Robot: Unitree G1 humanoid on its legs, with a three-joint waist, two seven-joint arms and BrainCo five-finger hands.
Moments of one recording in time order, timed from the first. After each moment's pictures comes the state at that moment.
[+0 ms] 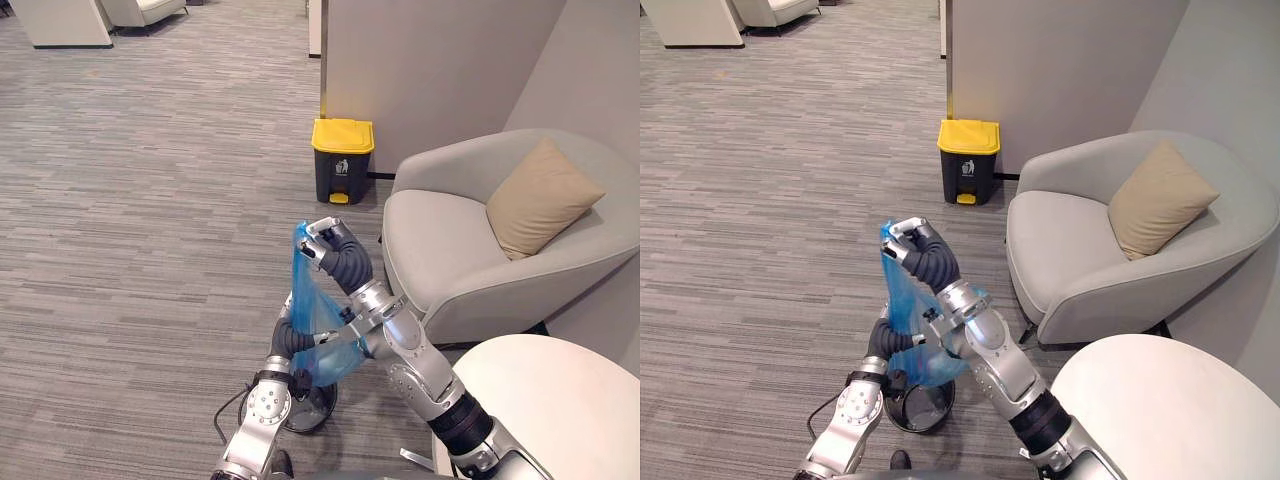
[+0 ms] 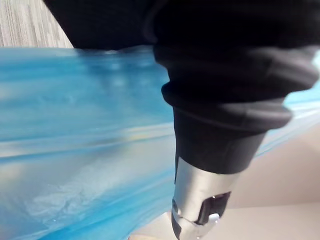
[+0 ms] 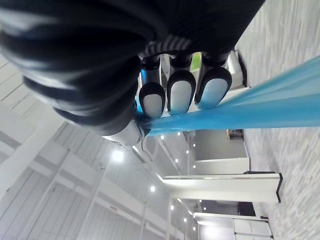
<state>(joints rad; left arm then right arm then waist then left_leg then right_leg) 0.14 0.04 -0.30 0.17 0.16 -0.16 0.21 -0.29 -0.09 0.57 -0.11 0.43 -0.19 0.03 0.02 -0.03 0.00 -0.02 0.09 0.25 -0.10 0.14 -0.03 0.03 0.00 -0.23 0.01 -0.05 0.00</state>
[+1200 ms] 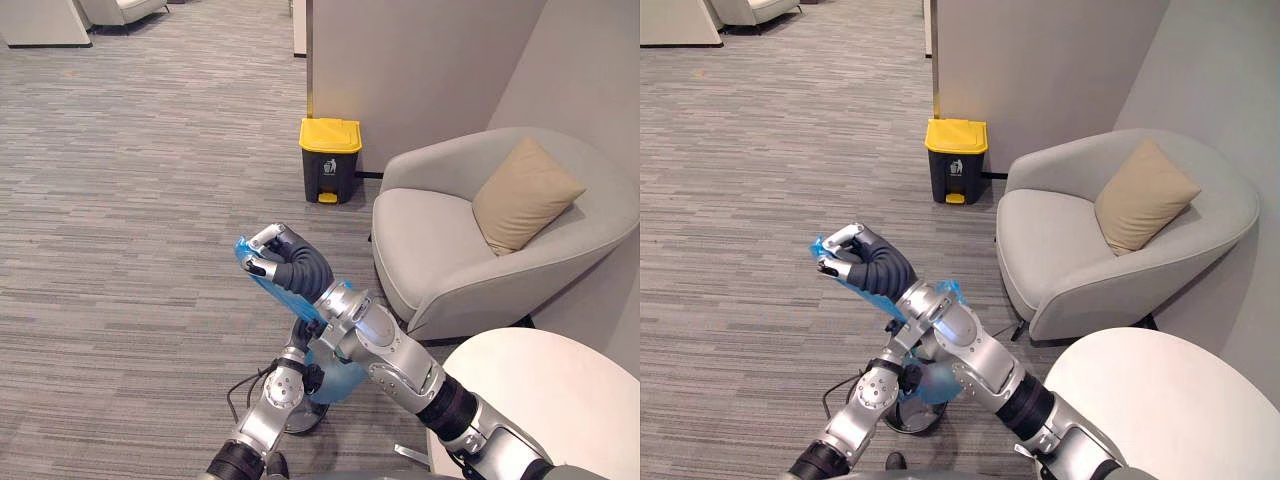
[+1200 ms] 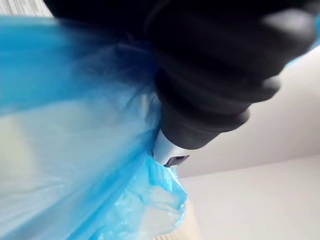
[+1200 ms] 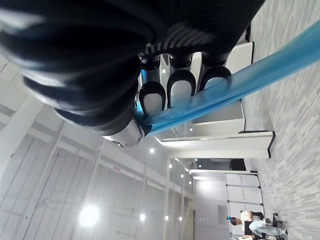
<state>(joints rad) -0.03 0.08 -0.40 0.35 0.17 -0.16 0.24 -0.43 -0.09 0.72 -0.10 0.52 -0.16 0.09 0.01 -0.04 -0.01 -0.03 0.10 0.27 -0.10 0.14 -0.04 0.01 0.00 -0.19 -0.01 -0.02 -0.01</state>
